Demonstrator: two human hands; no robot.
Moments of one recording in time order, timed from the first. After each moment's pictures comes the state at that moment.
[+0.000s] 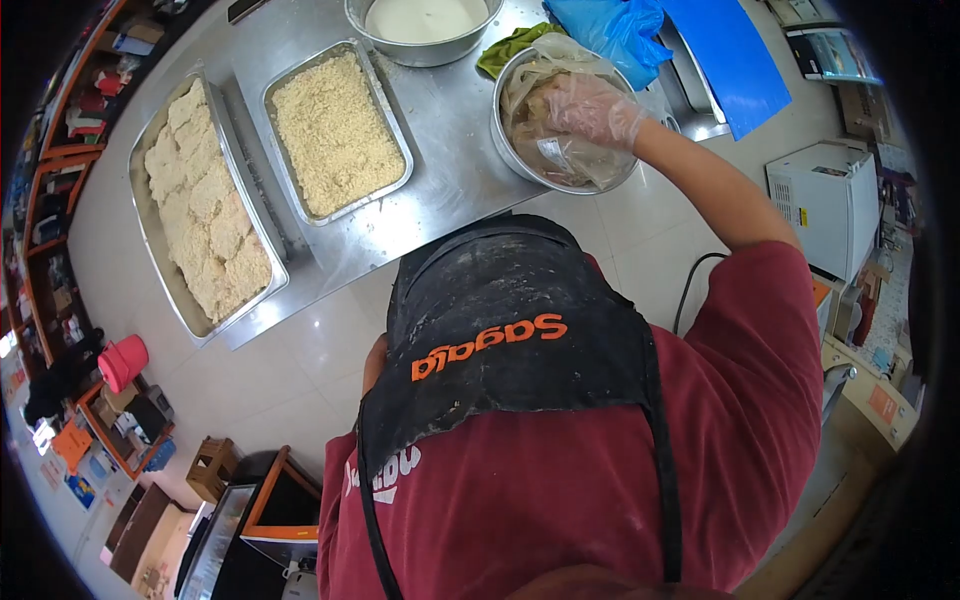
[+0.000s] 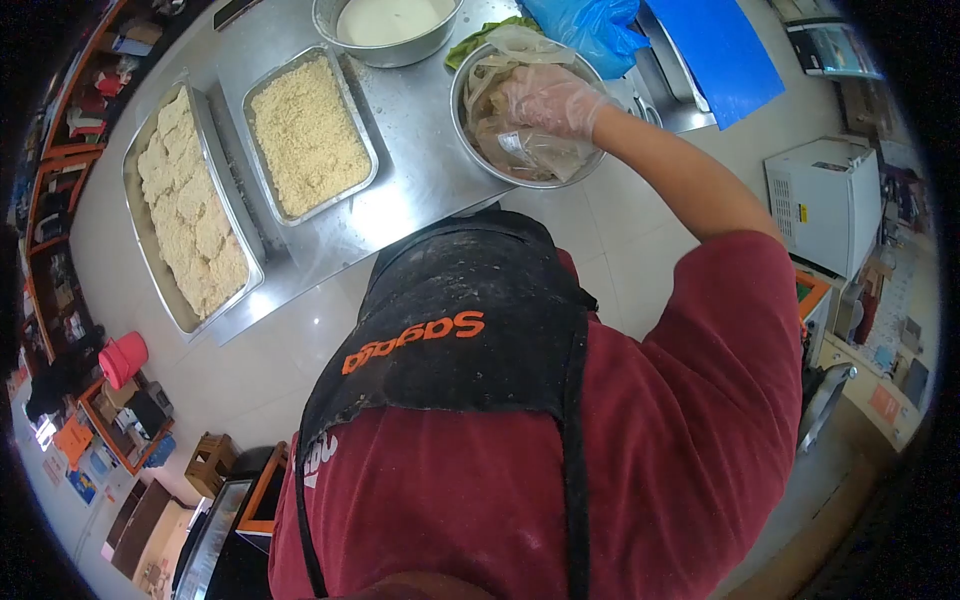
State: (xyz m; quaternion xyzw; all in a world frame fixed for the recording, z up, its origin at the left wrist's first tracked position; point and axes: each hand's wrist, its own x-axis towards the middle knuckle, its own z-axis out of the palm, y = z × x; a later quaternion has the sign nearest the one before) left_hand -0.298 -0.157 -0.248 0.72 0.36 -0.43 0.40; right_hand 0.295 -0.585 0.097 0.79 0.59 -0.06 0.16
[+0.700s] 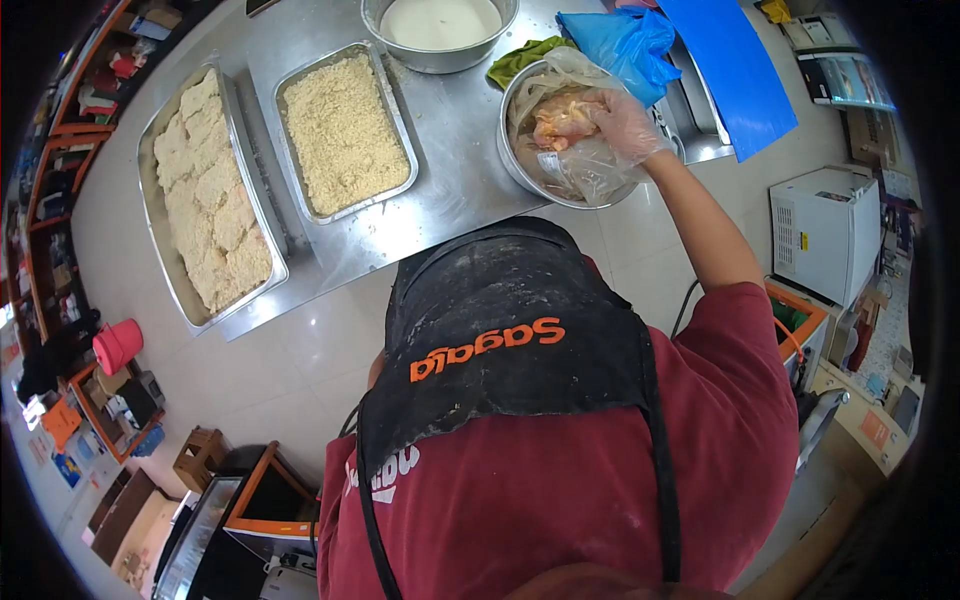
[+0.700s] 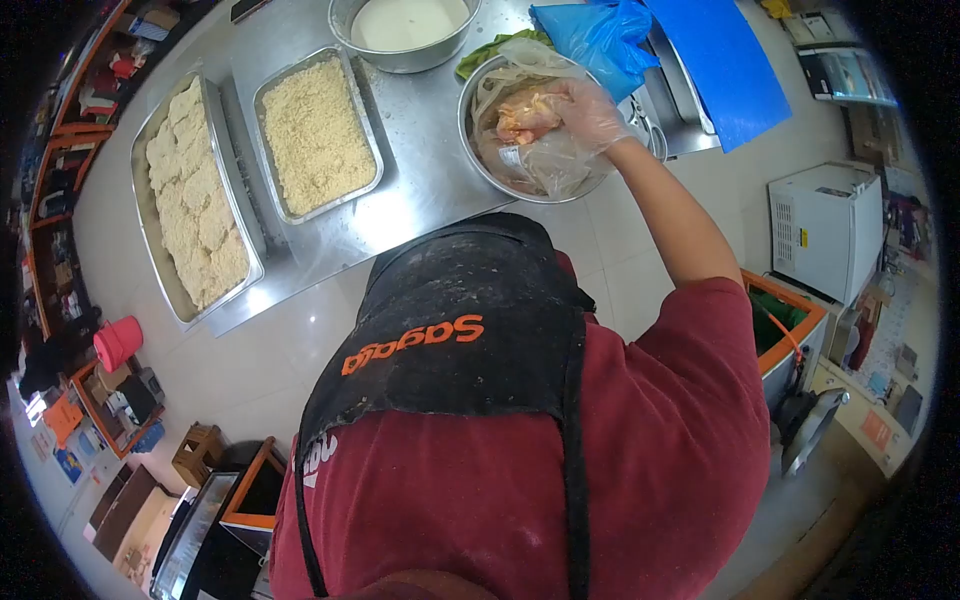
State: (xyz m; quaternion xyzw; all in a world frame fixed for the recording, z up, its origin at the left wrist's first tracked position) left_hand -0.300 -0.172 -0.244 0.72 0.38 -0.42 0.41; right_hand 0.294 -0.618 0.084 0.94 0.12 -0.13 -0.29
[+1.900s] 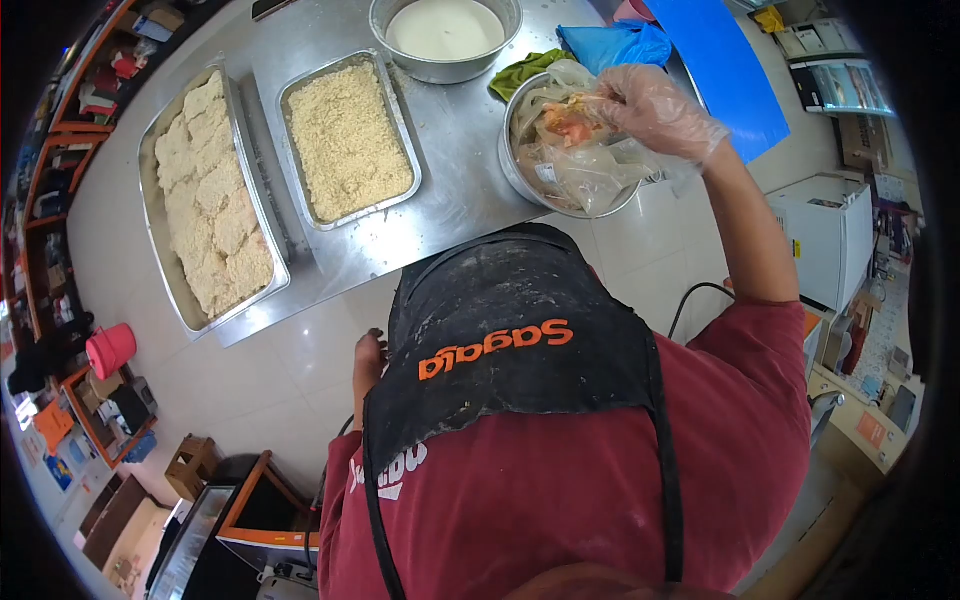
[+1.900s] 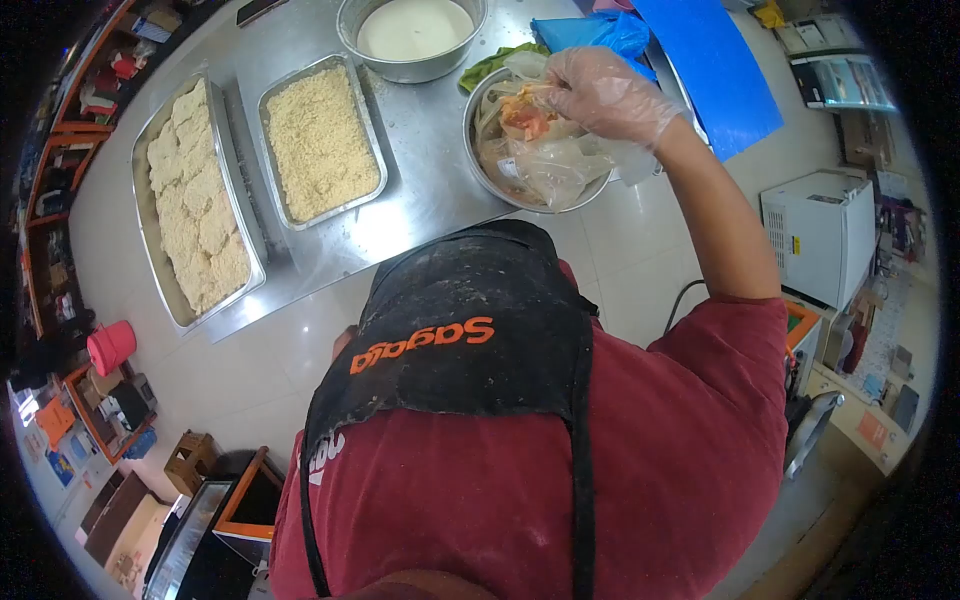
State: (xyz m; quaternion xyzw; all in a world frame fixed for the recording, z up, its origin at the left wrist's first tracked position) left_hand -0.197 -0.169 -0.163 0.62 0.48 -0.26 0.56; right_hand 0.283 -0.567 0.251 0.92 0.28 -0.19 -0.19
